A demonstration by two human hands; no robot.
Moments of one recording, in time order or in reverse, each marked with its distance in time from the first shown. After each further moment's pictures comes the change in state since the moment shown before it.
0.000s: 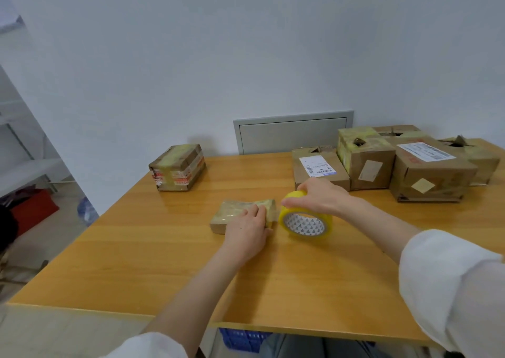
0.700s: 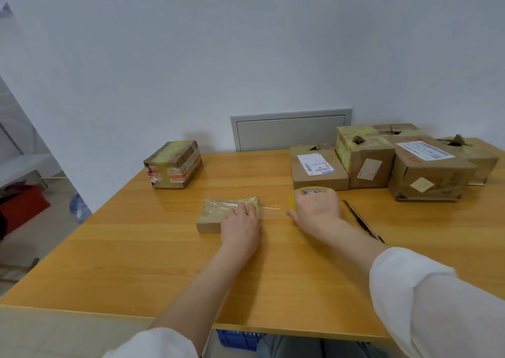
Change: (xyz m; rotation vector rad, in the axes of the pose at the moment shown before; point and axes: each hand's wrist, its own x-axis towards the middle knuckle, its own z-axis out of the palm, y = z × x) left_hand 0.015 -0.001 0.019 0.074 -0.023 -0.174; right_hand 0.006 -0.003 0.048 -0.625 0.216 -0.019
